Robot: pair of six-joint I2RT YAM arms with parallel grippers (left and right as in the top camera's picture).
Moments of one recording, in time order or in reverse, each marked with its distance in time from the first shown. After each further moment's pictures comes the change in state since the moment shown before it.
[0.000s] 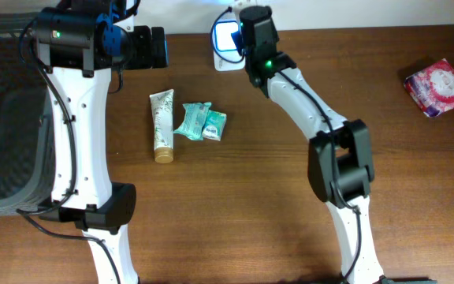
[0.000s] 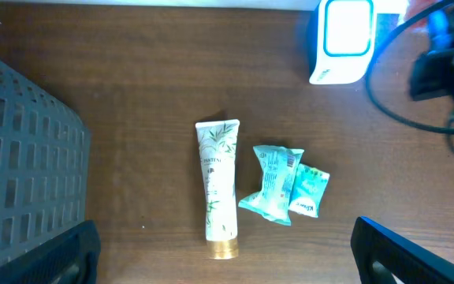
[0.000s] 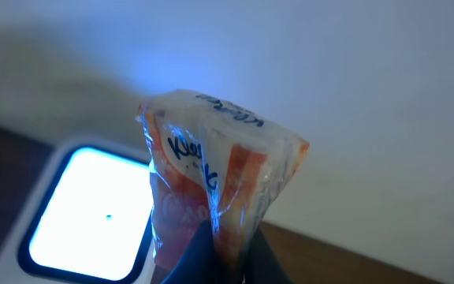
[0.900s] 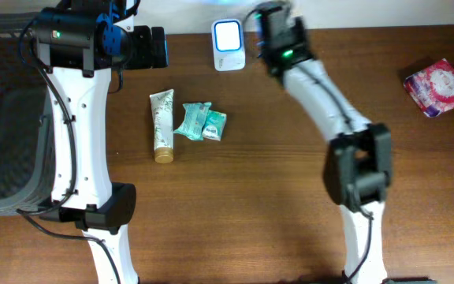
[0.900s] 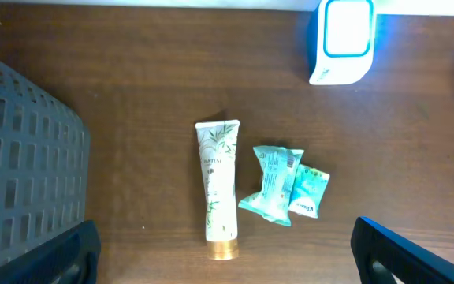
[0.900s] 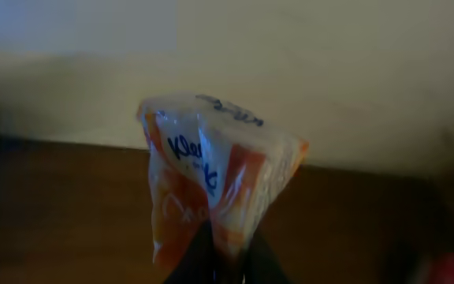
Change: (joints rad) left arm 0.000 0.000 0.000 0.000 0.000 0.000; right arm -0.089 -0.127 0.003 -0.333 0.292 0.180
